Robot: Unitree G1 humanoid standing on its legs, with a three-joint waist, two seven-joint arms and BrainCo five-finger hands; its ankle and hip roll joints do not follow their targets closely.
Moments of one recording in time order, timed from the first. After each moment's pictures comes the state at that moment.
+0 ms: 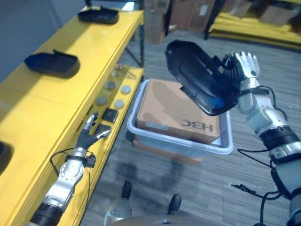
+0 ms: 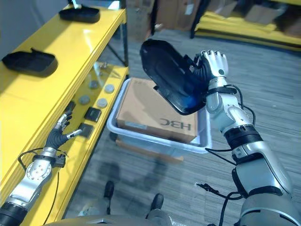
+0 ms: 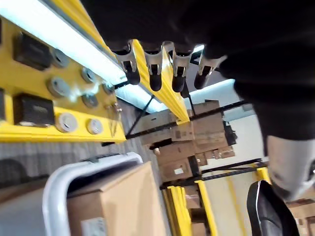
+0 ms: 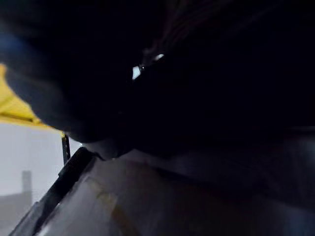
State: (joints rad) left arm 0.05 0.49 -0.22 0.03 -0.27 -0.18 0.19; right arm -0.71 -0.90 0.41 0.38 -0.46 -0.02 -0.46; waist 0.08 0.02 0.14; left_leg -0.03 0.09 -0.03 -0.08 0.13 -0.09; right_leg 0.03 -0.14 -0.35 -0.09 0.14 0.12
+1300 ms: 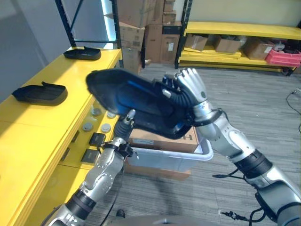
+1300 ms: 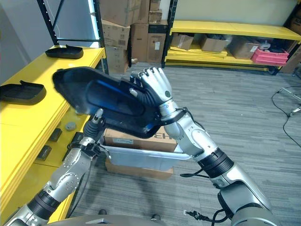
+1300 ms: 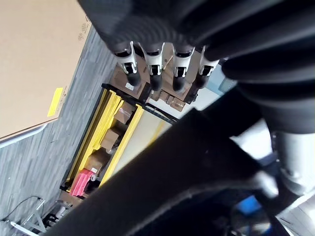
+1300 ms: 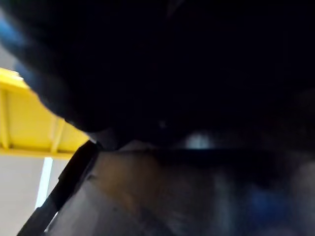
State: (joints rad) left arm -0.13 0.33 -0.51 -0.12 -0.84 -0.13 0.27; right arm -0.54 -0.72 0.51 -0.18 -0.58 -0.13 -0.48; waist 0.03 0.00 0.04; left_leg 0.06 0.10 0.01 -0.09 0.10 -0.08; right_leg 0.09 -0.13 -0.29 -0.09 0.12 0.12
